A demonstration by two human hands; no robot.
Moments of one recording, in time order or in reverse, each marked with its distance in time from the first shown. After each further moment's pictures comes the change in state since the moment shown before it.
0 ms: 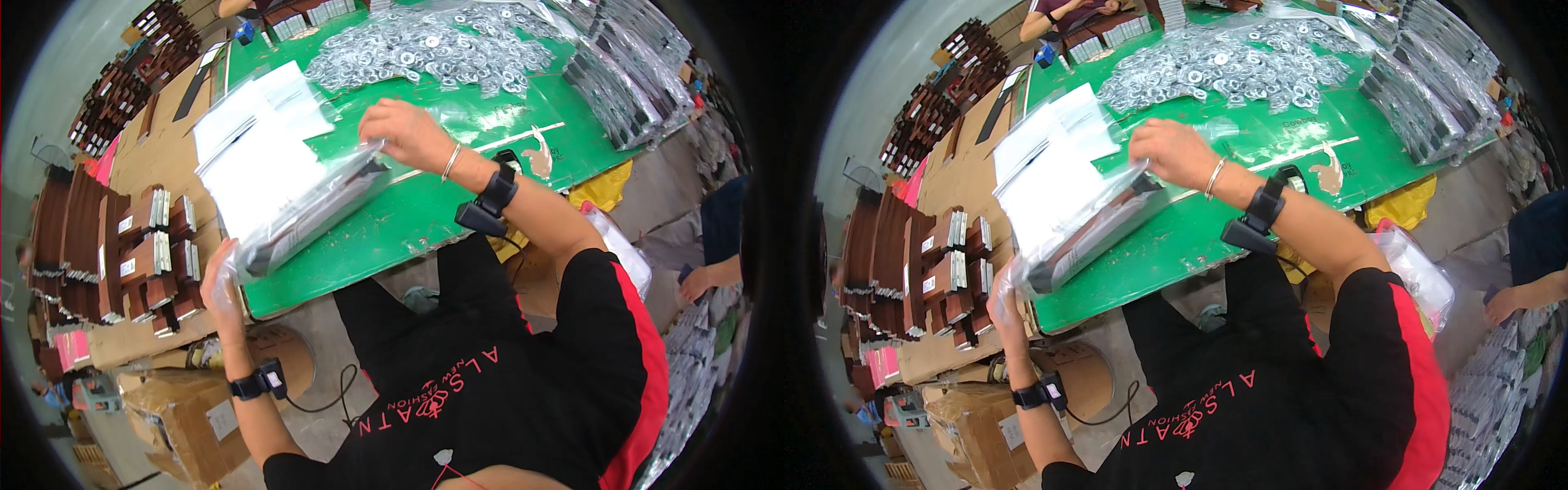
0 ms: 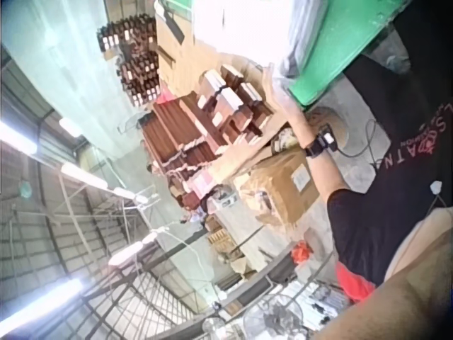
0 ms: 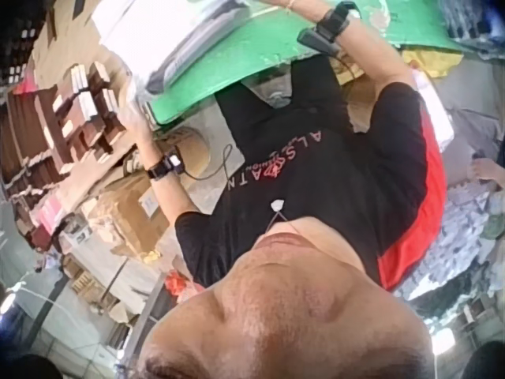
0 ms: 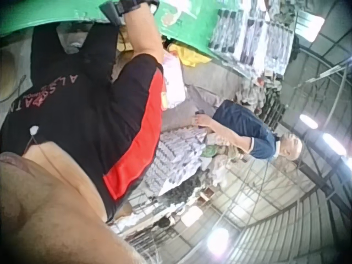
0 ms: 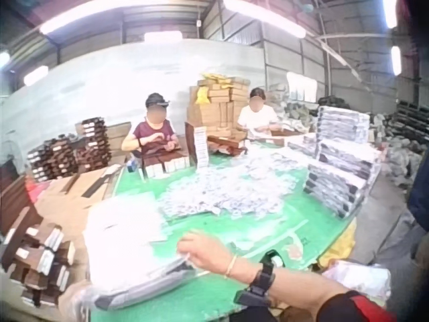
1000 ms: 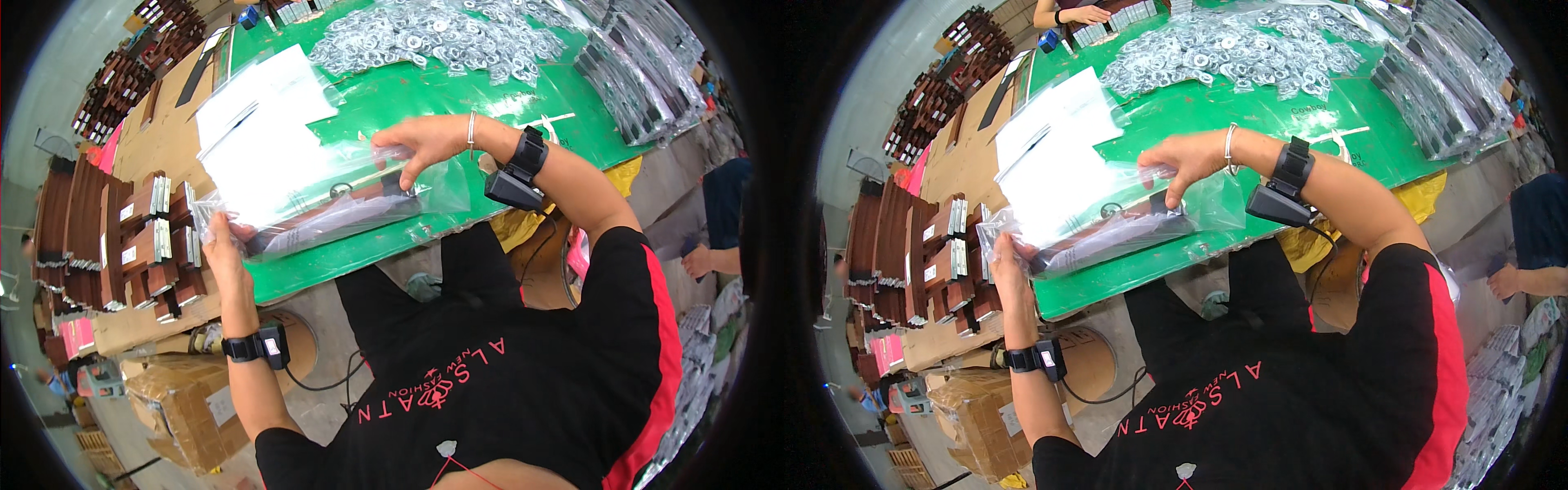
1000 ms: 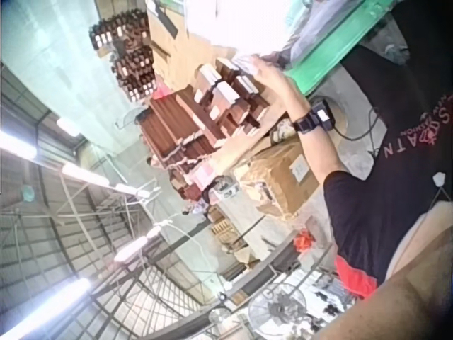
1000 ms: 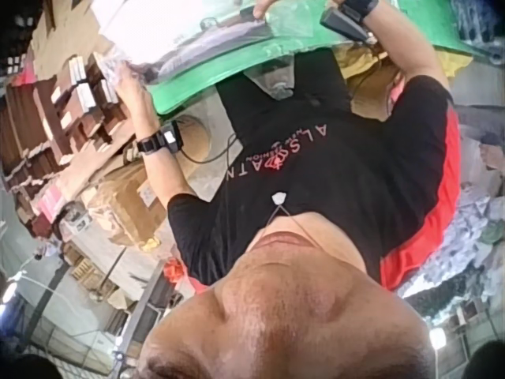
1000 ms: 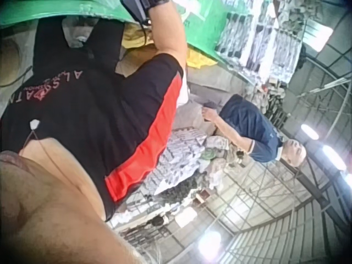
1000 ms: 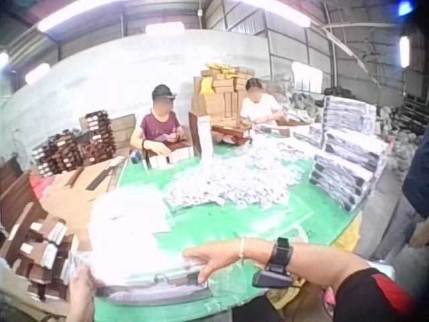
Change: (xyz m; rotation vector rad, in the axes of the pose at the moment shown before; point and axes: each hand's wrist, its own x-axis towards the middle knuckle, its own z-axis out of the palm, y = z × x) left_hand 0.033 -0.026 0.038 -0.509 0.335 -0.529; right_hand 0.002 0.008 -0.023 0.554 -0.849 0.251
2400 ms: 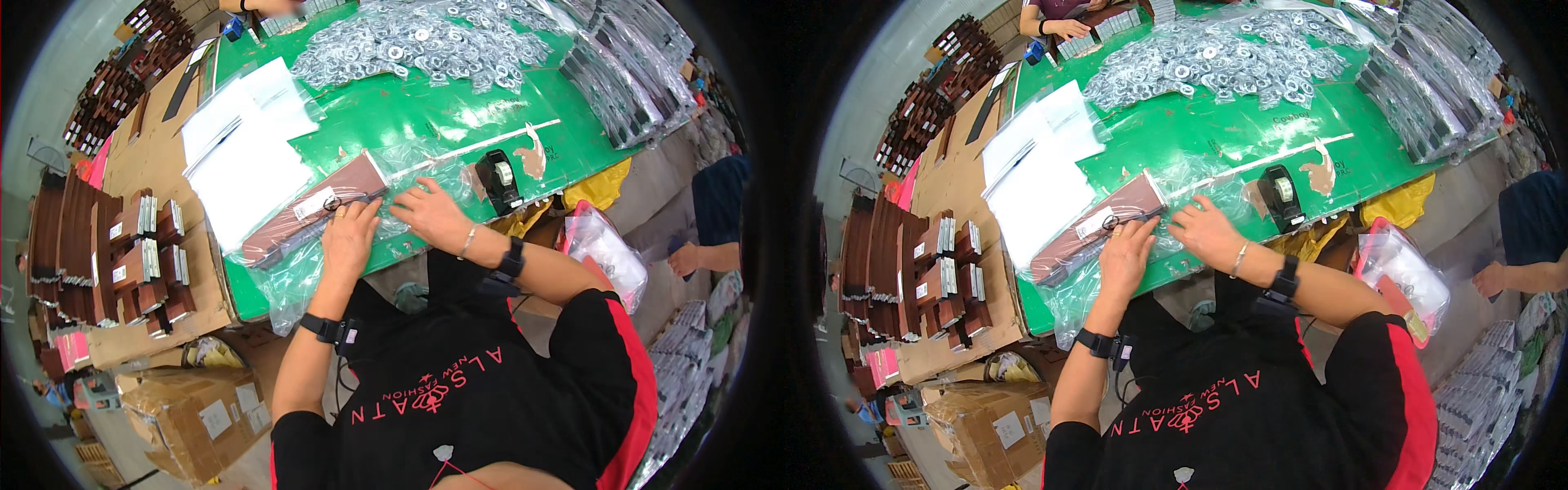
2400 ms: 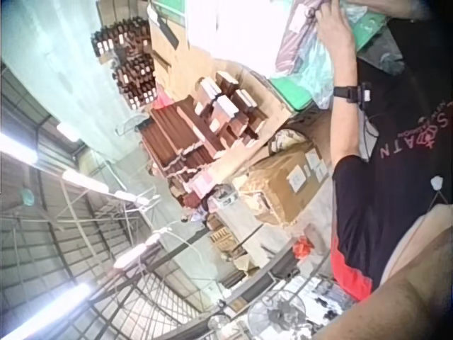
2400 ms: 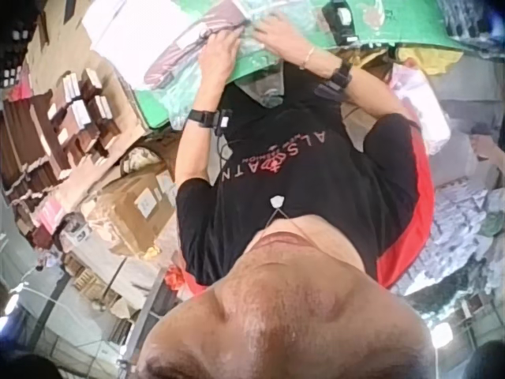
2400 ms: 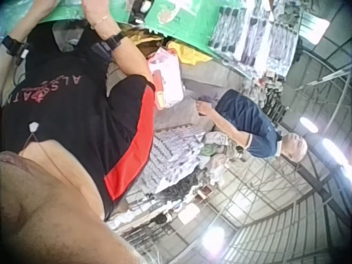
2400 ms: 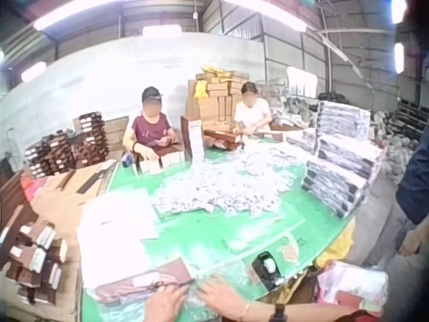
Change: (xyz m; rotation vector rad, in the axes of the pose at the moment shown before) left_hand -0.092 -0.057 0.158 0.992 -0.704 0.662; right_hand -0.051 0.014 0.136 -0.843 0.591 0.073
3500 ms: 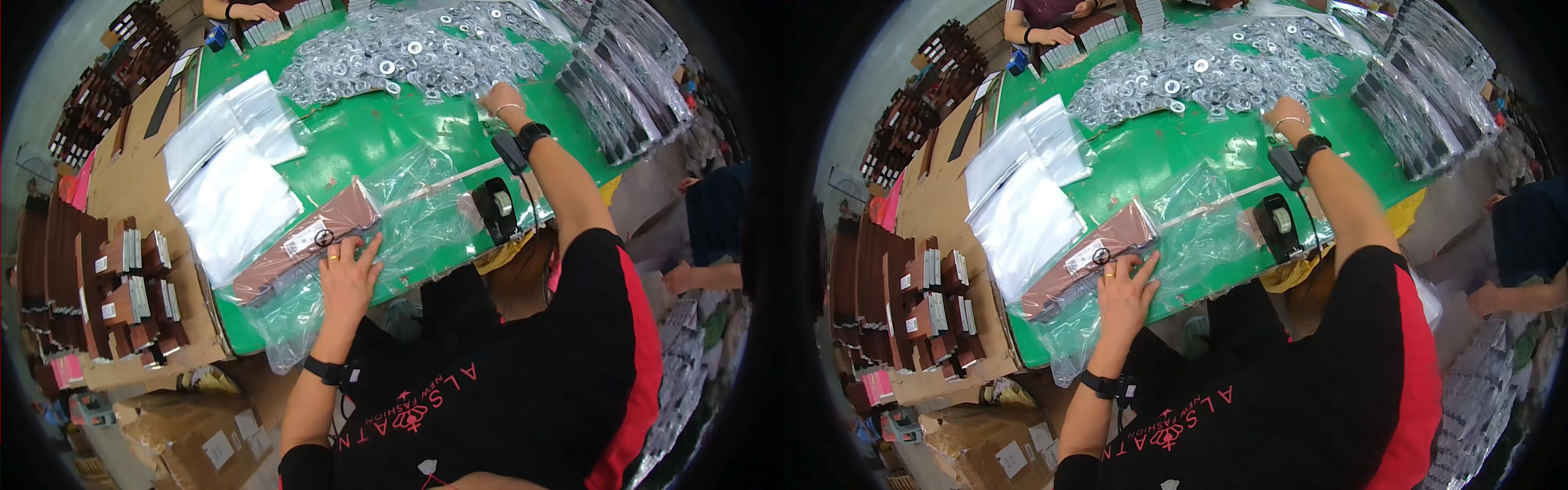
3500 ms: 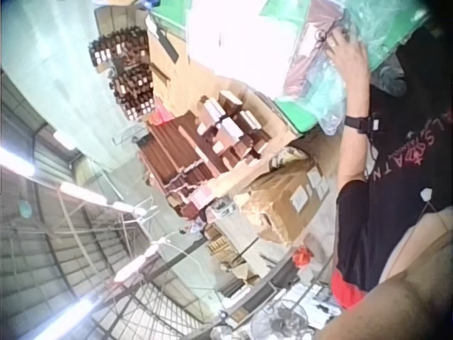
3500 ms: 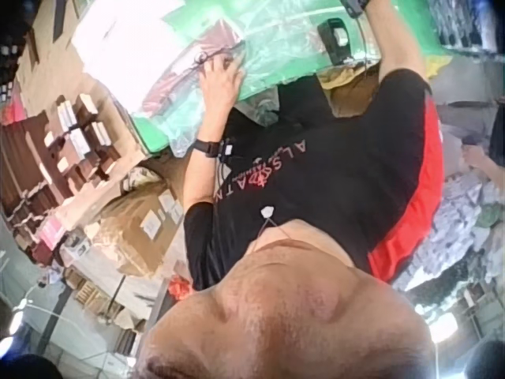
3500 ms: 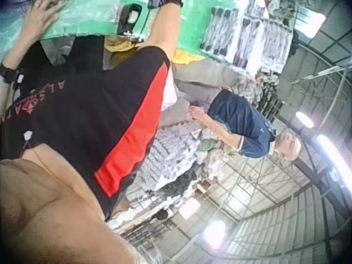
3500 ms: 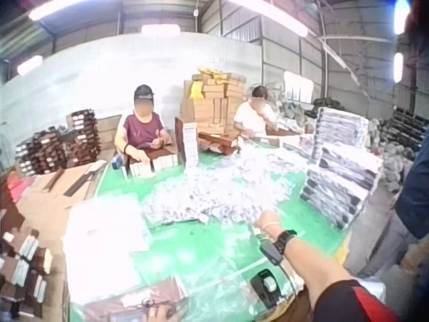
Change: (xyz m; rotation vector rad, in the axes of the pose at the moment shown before) left_hand -0.001 0.012 0.004 0.122 -0.048 -0.016; right_hand -0.007 0.323 0.002 0.030 -0.273 1.362
